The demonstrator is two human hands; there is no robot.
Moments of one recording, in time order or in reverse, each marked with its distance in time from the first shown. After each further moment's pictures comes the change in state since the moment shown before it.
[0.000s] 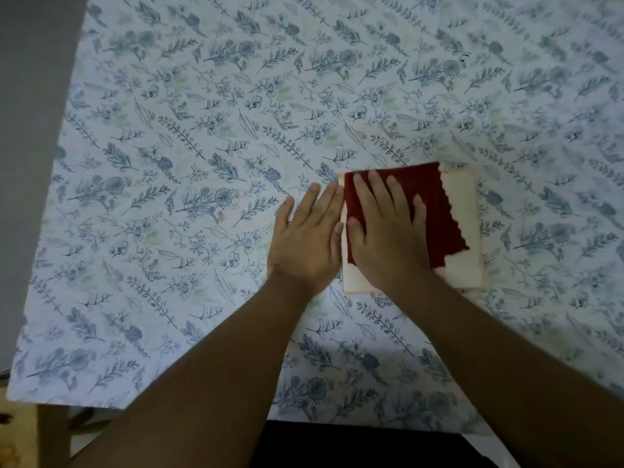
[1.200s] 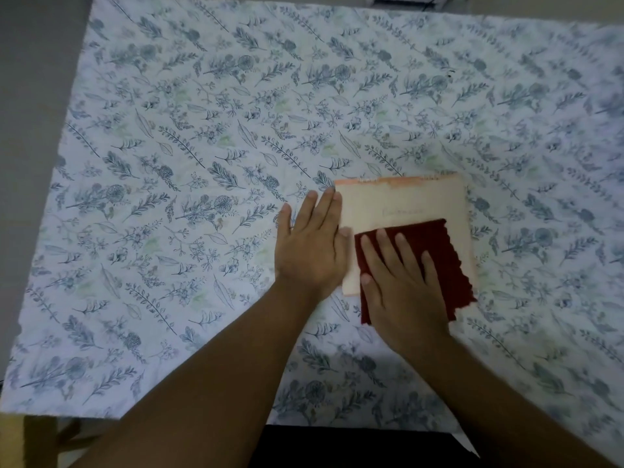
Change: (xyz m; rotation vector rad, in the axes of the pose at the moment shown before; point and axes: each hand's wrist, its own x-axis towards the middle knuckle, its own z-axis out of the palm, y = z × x) left_hand 0.002 0.013 -0.007 -0.054 -0.059 -0.066; right_hand -0.080 0.028 0.014 -0.080 -0.038 -0.031
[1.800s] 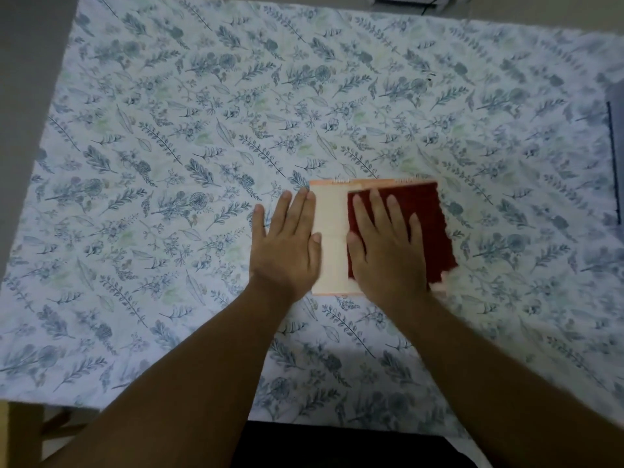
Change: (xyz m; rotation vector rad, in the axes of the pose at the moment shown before) left_hand -0.002 0.010 0.006 0.132 0.000 -0.019; right_hand 0.060 0.030 -0.019 0.059 0.069 0.039
